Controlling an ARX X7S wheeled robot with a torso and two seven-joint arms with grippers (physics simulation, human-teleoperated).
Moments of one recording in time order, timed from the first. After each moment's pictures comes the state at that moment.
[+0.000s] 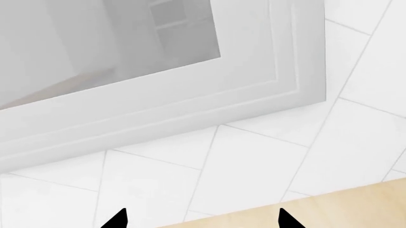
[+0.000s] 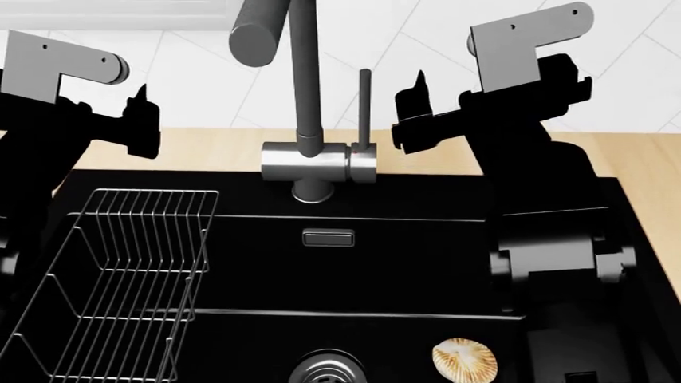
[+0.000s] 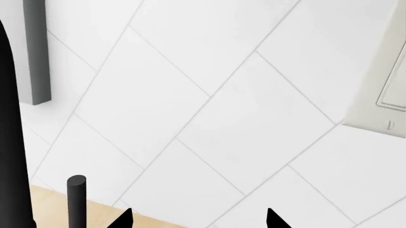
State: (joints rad) left arm -1.34 -0.15 0.26 -1.31 -0.06 -0.04 0.11; right arm 1.32 0.15 -0.29 1.17 0.15 0.10 -0.21
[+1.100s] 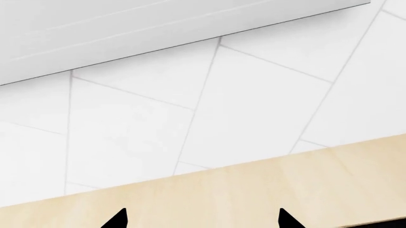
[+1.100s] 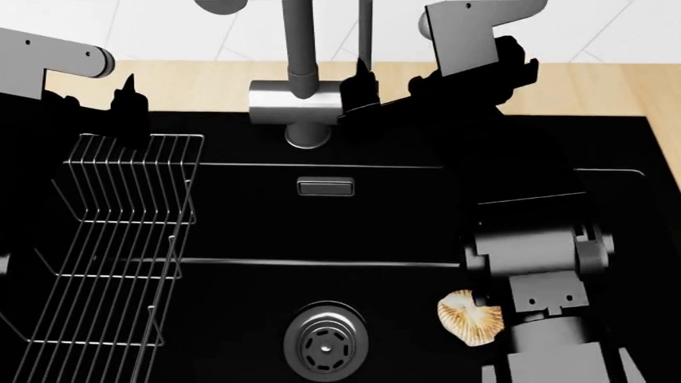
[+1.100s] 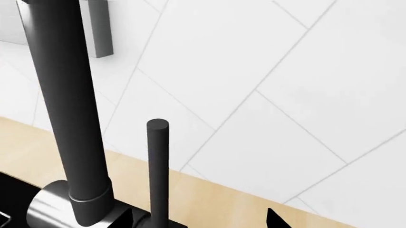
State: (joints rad) left arm -1.33 -0.16 0.21 -1.30 -0.04 0.00 0.10; right arm 1.24 0.14 -0.30 0.81 0.24 0.35 -0.26
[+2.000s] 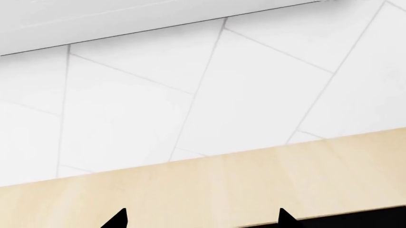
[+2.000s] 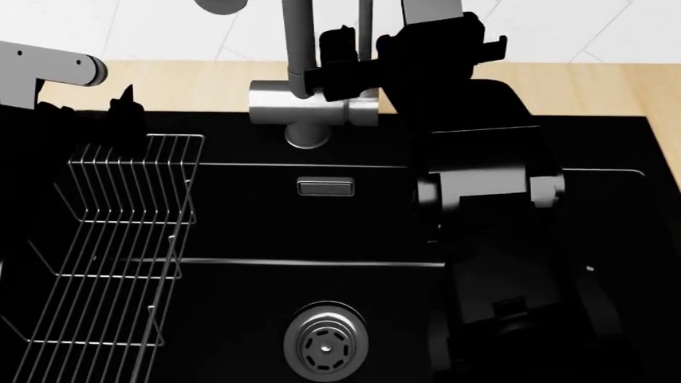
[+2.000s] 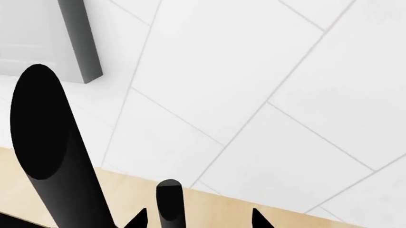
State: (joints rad) left arm -1.29 -0.17 0.19 -1.23 -0.08 -0.05 0.13; right arm 1.51 0.00 -0.37 1.30 0.35 0.23 -0.19
